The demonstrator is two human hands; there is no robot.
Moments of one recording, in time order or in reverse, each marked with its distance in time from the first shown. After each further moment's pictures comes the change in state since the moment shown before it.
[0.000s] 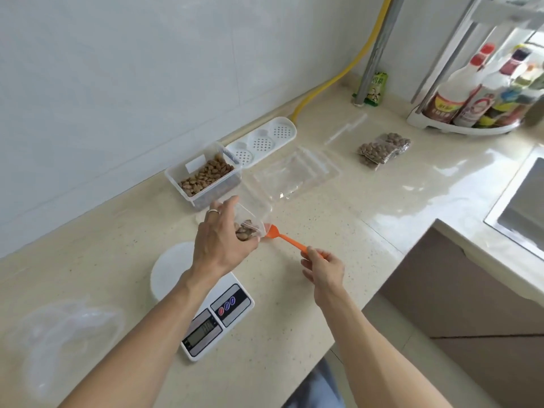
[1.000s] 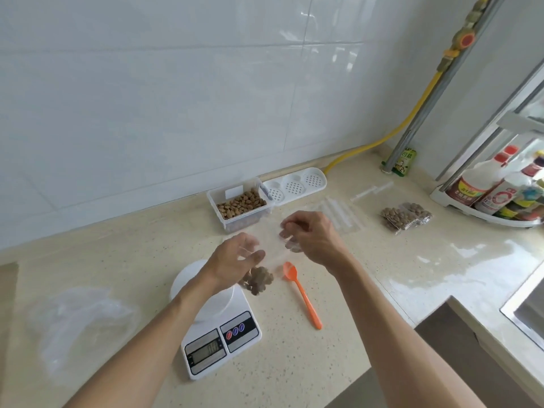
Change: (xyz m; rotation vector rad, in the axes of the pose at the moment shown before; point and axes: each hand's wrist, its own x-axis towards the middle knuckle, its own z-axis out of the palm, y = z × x) left_hand -0.011 -0.029 -0.035 -0.600 -0.193 -0.204; right_hand -0.078 -0.139 0.083 -0.781 -0.611 -0.707
